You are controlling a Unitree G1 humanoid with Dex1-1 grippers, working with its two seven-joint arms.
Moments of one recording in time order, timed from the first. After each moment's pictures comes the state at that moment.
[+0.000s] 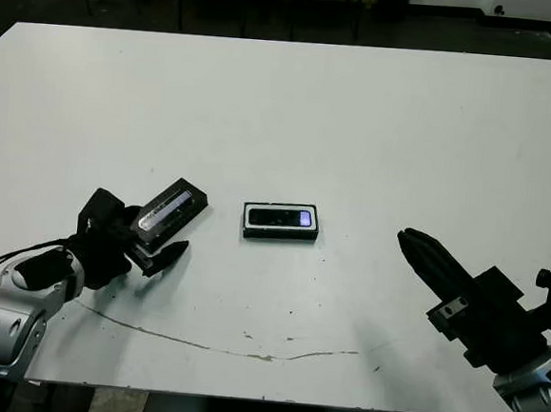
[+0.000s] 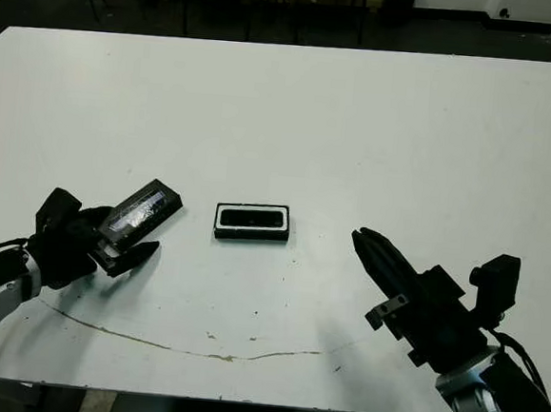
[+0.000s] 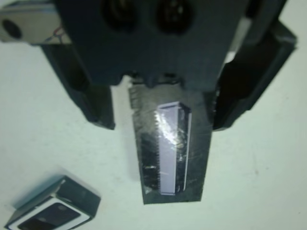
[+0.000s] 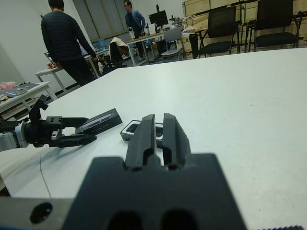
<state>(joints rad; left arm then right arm) 0.01 0.58 0.00 -0.13 -0.23 0.43 -0.60 0.34 -0.48 -0.18 -0.74 0.77 0.47 0.35</state>
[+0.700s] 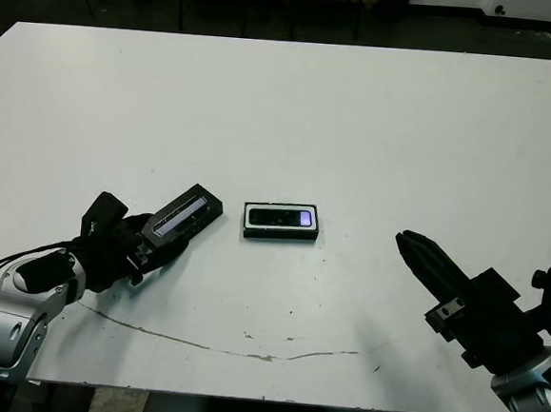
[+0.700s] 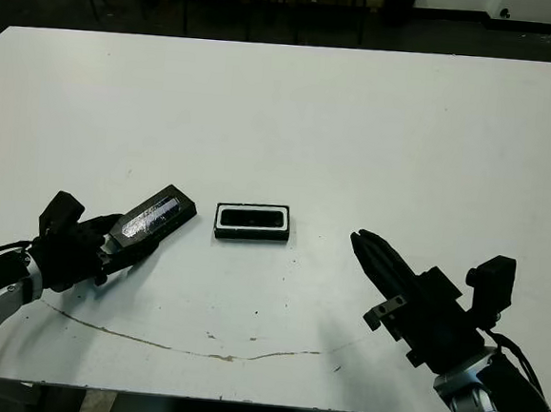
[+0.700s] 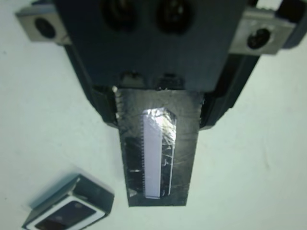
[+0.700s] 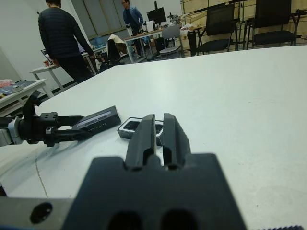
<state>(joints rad) 0.00 0.58 0.02 -0.15 -0.24 0.41 -0.64 0.34 -0.48 -0.17 -0.73 0.74 0.46 0.35</state>
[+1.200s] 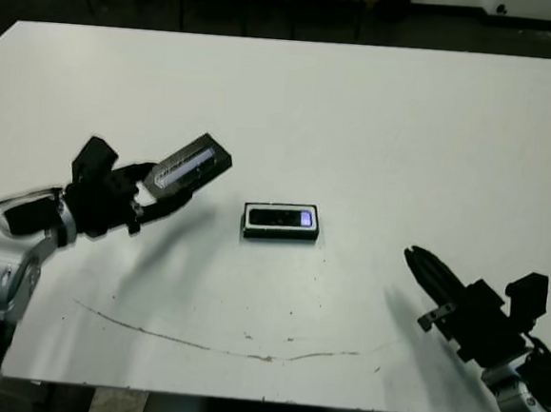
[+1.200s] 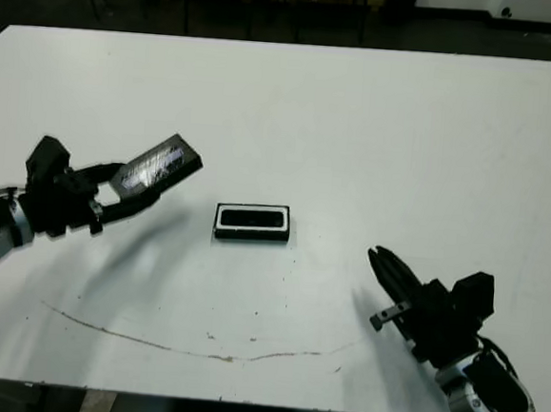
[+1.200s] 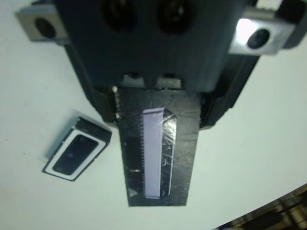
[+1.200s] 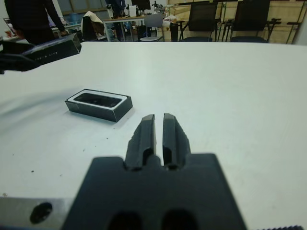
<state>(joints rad) -0.35 0.65 -0.01 0.13 -0.27 0.29 -0.89 0.30 -0.45 -0.11 -0.42 0.45 0.19 0.47</state>
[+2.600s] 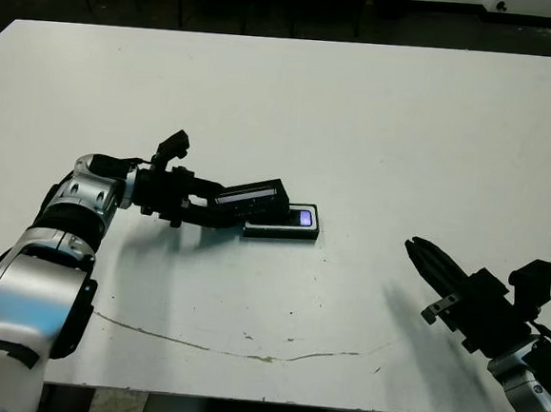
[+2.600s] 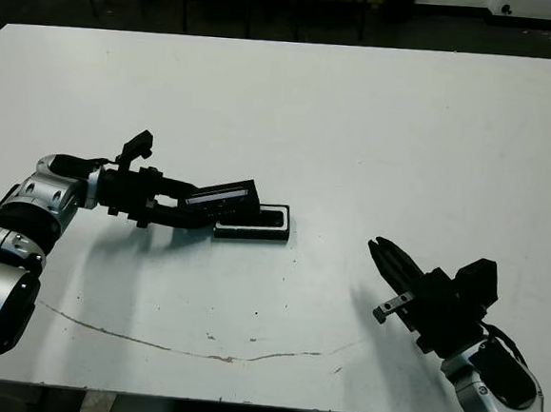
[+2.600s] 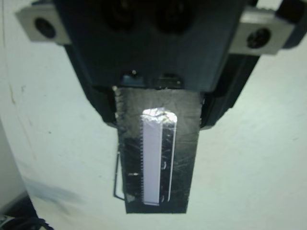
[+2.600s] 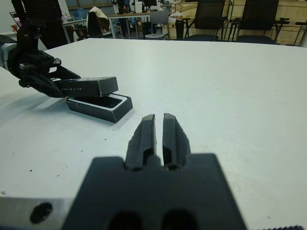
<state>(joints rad) -0.86 0.41 -0.16 1.13 -0.08 -0.03 -1.46 0.26 -0.46 -0.14 -0.38 0.45 0.21 0.54</state>
